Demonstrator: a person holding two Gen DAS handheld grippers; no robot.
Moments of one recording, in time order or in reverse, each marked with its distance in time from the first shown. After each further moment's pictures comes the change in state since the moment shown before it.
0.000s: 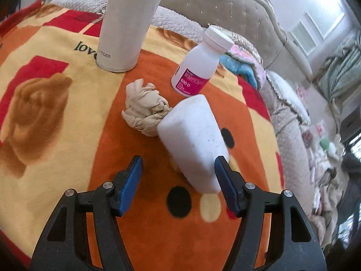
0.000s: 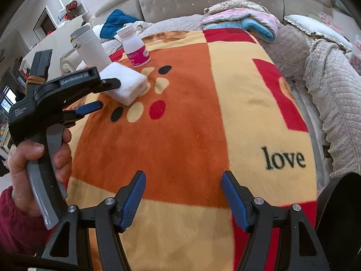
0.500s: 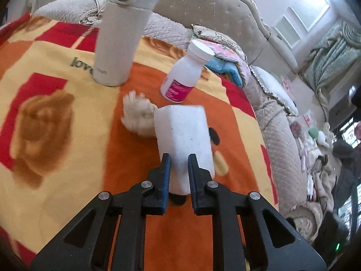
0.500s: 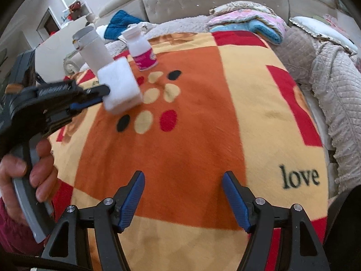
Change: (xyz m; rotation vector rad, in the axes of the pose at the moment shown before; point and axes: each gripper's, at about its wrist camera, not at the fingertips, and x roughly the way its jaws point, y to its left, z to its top) left arm -0.042 0.009 0.009 0.098 0.017 -0.063; right arm 0.009 0.016 0.018 -0.018 -0.016 0.052
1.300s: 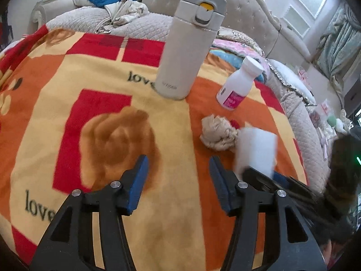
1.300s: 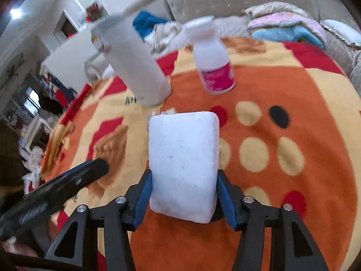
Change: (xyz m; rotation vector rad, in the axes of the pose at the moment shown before) left arm -0.025 0.072 0.022 0.083 0.003 0.122; right arm 0.067 0.080 0.073 -0.007 -0.062 0.133
